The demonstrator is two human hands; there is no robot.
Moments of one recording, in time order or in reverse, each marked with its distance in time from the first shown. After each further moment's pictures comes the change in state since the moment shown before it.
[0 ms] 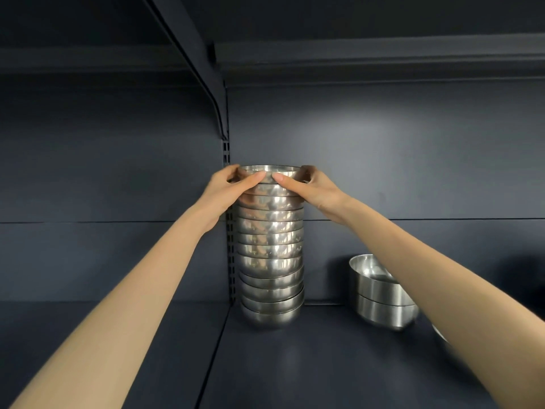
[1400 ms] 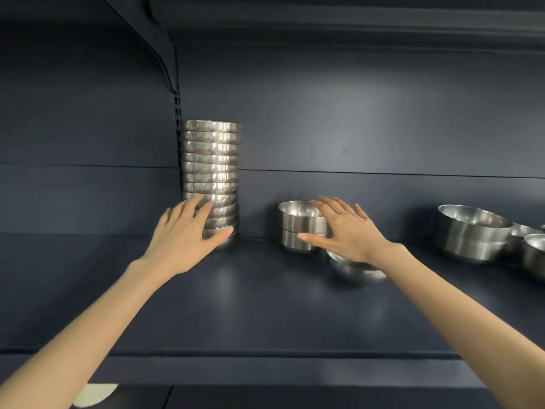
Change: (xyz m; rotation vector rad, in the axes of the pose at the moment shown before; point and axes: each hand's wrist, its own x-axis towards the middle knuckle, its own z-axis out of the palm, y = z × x) left_hand -0.186 -0.008 0.089 1.263 -0.120 -0.045; right_hand -0.221 0.071 -0.128 -1.072 -0.132 -0.039
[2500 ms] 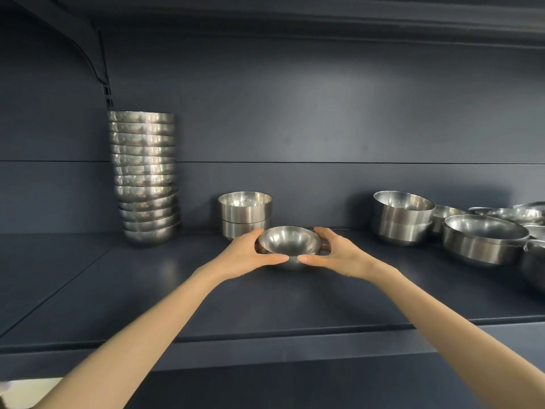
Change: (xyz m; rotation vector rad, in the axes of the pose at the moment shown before) left_hand 0.012 0.189 0.060 -0.885 -0.409 0.112; right_hand -0.074 0.118 0.024 0.729 -0.178 0.240
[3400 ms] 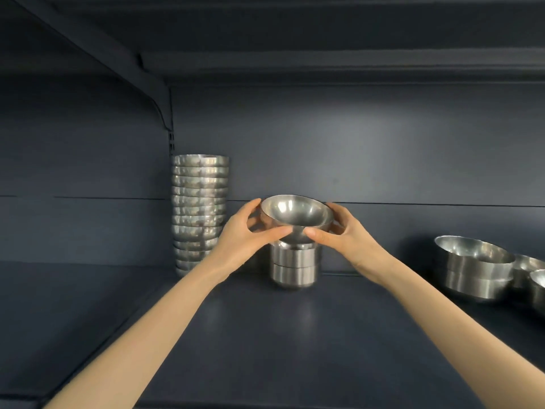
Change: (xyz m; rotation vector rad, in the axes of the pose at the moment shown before) left_hand -0.015 0.021 -0.115 -0.331 0.407 0.259; right_hand 0.059 -0.120 0.014 0.469 0.098 -0.303
